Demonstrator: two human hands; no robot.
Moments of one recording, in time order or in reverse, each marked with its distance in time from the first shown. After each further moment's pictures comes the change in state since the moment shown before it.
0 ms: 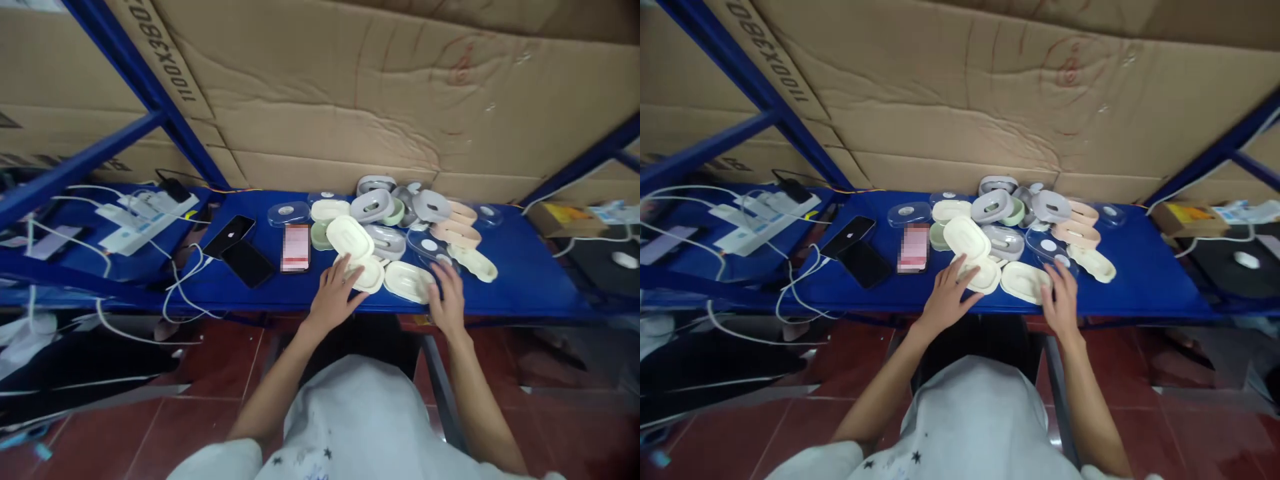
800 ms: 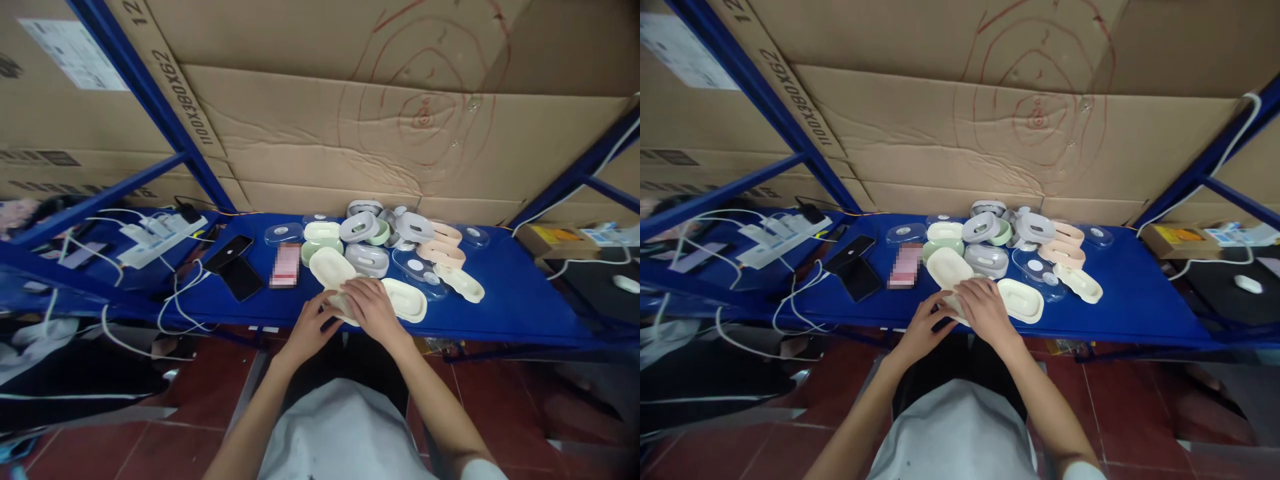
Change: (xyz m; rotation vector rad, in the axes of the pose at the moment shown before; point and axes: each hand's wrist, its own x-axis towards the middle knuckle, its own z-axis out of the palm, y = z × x) left_hand -0.027 0.003 0.004 -0.198 0.164 0.047; right_hand 0.051 -0.093 0.044 0.126 -0.252 -0.416
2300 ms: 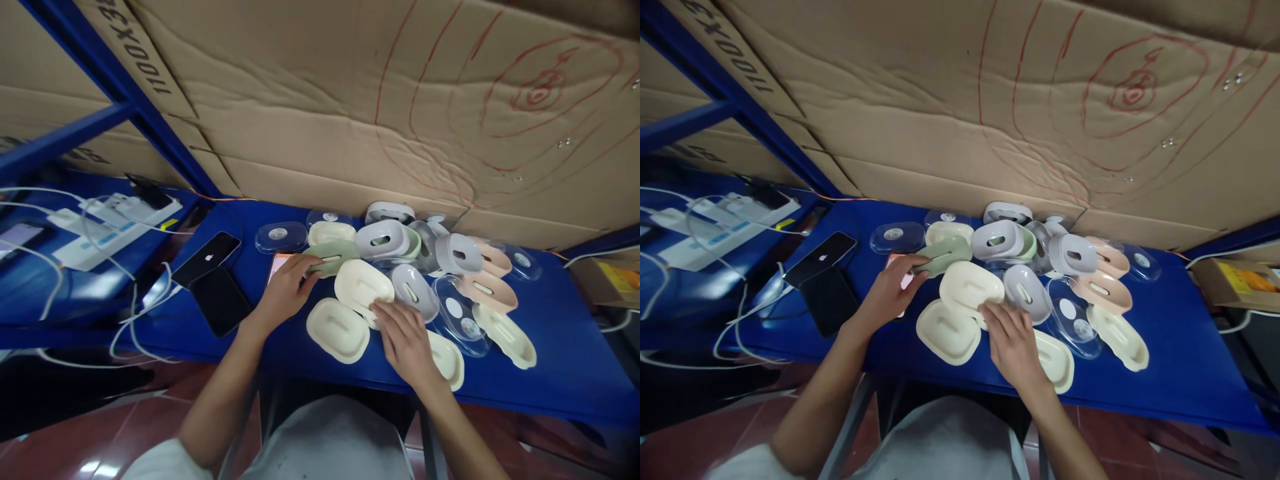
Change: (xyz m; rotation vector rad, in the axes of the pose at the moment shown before) left_hand 0.126 -0.104 -0.066 -0.046 -0.022 -0.188; right_hand 0.022 0.048 -0.004 -0.031 -0.060 0.039
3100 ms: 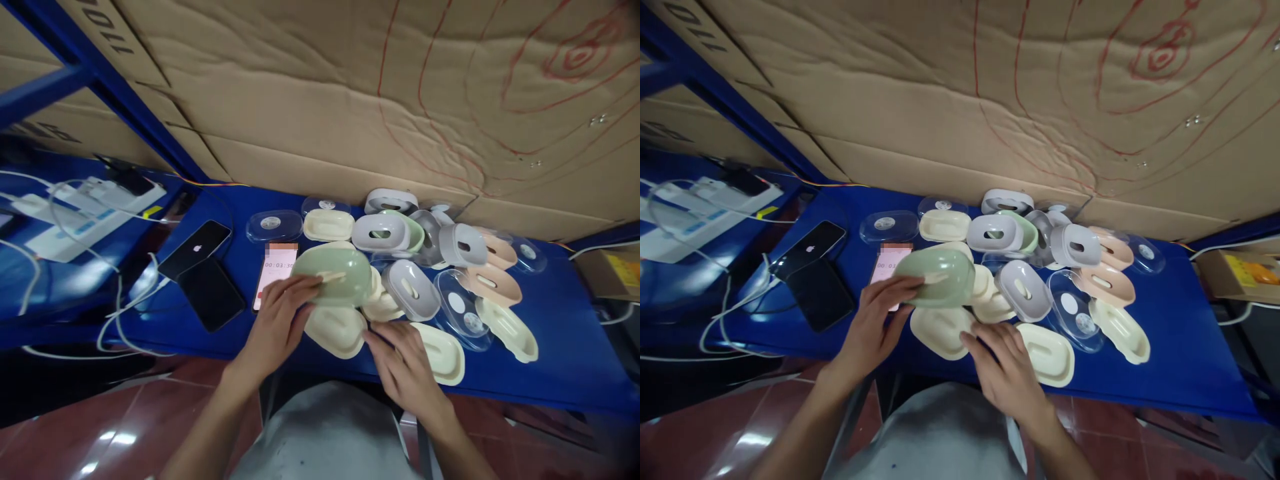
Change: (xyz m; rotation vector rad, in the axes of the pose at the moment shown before) left_hand -0.055 0.050 -0.005 0.090 0.116 0.118; right_hand -0.016 -0.030 -0.024 0.140 -0.028 -0.026
